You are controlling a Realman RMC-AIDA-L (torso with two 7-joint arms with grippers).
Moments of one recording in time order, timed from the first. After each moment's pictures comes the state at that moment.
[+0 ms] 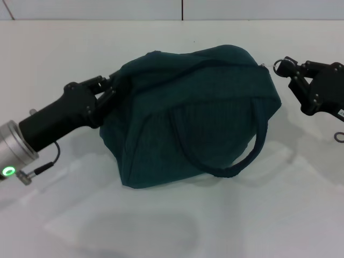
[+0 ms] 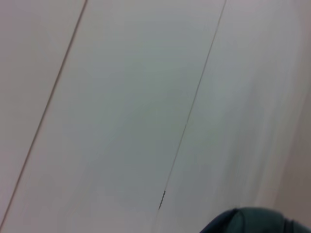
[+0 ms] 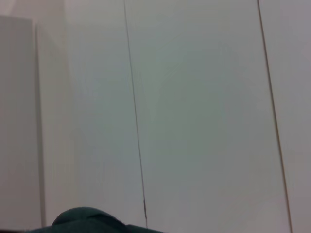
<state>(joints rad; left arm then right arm) -0.42 -2.05 0.74 0.26 1.46 1.64 -1.05 0.34 2.01 -1.39 -0.51 -0.84 -1.37 0.85</state>
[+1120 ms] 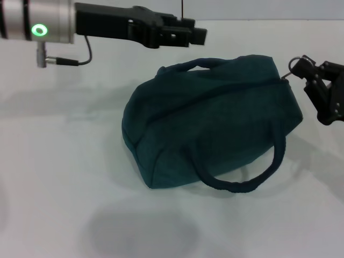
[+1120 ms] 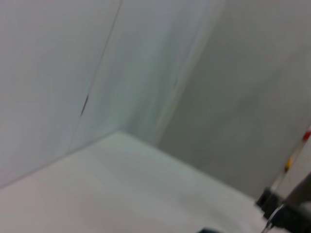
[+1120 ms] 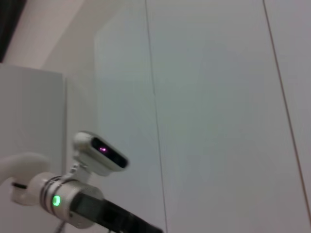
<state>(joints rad) -0.83 -2.02 0.75 0.76 1.96 1.64 -1.89 0.36 2.02 -1.30 -0.35 -0.83 -1.64 0.74</state>
